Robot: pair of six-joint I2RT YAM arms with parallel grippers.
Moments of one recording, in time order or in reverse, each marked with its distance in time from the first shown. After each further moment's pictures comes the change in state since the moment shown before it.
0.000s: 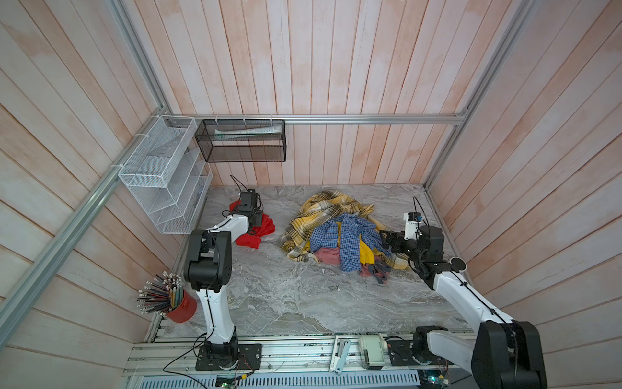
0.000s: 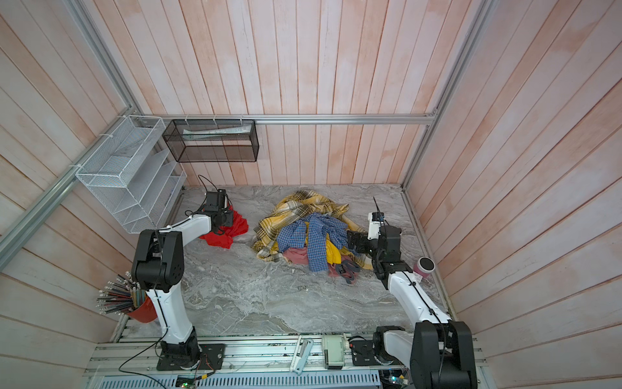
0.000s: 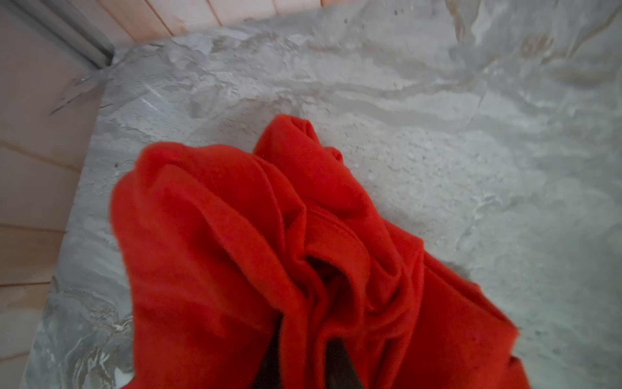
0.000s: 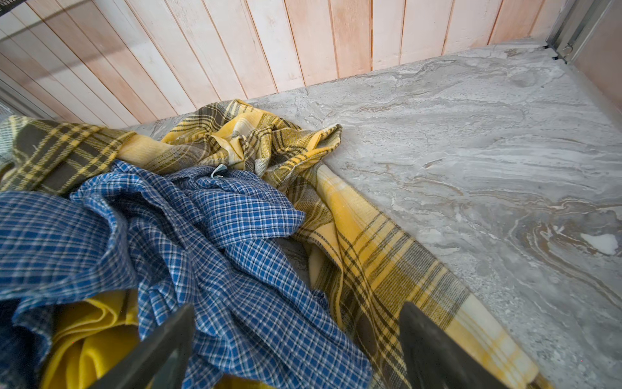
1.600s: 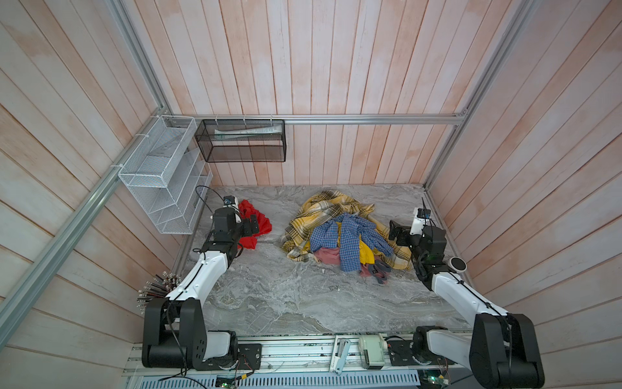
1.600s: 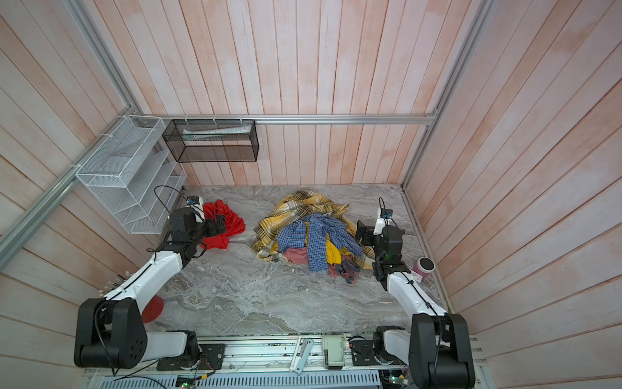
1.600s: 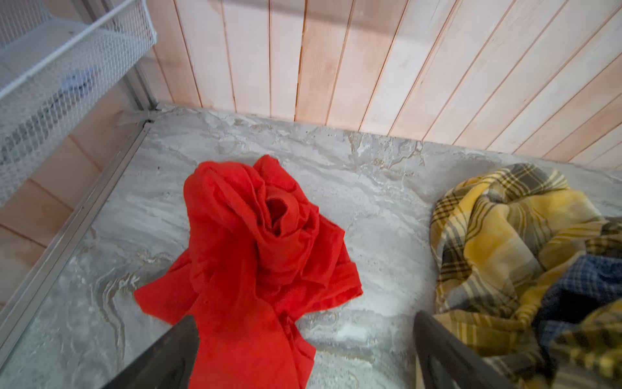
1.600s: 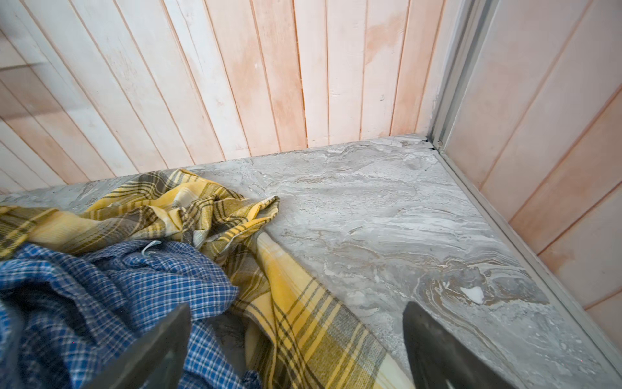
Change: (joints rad) left arm 0.053 -0.696 -0.570 0.257 0.185 -0.173; right arm -0.019 0.055 -0.072 0.331 0.237 -0.068
